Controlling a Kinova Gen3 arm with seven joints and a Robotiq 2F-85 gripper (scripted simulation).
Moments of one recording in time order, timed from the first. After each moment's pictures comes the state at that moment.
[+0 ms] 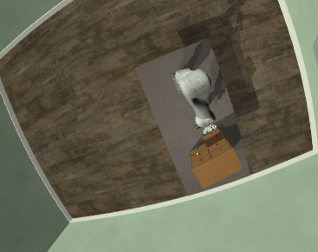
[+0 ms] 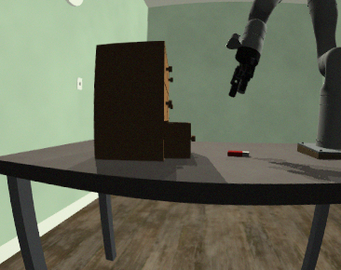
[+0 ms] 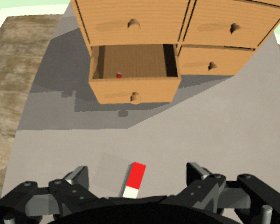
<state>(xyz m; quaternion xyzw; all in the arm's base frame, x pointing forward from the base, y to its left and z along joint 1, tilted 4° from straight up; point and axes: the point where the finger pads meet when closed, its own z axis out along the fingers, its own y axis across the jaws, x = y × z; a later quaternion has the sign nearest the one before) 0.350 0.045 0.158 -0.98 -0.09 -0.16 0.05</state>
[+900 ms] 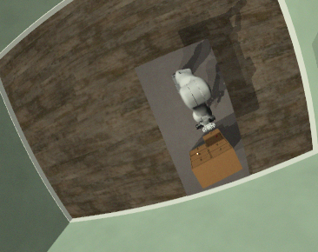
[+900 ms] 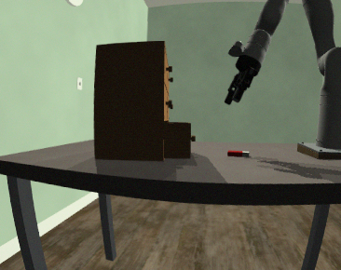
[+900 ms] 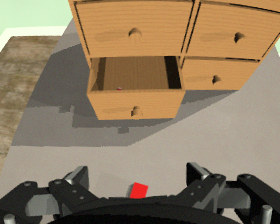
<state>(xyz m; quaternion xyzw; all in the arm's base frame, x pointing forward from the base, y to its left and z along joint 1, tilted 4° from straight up) 0.364 0.051 0.134 -0.97 -0.09 -0.22 0.05</state>
